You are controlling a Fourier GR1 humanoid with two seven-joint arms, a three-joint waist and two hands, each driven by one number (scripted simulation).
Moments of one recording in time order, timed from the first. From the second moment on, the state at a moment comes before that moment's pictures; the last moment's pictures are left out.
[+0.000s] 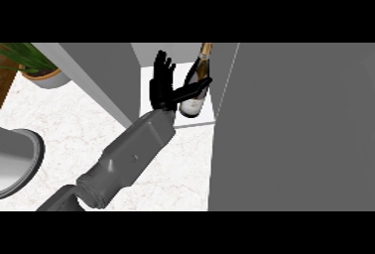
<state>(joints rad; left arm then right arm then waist) -1.02 0.00 -0.67 -0.35 1.53 0.46 -0.78 -0.15 -0.04 0.07 -2.26 -0.21 0.21 0.43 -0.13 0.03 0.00</state>
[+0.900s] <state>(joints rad) -1.04 0.00 -0.81 -0.41 1.52 0.53 -0.85 -0.11 -0.04 0.07 -2.28 -0.22 0.22 0.42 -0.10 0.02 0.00</state>
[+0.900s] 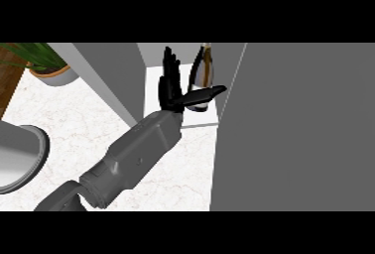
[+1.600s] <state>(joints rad) -0.97 0.00 -0.90 -0.53 1.55 0.49 -0.90 -0.09 -0.02 0.10 -2.31 -0.18 0.19 0.44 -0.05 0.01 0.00</state>
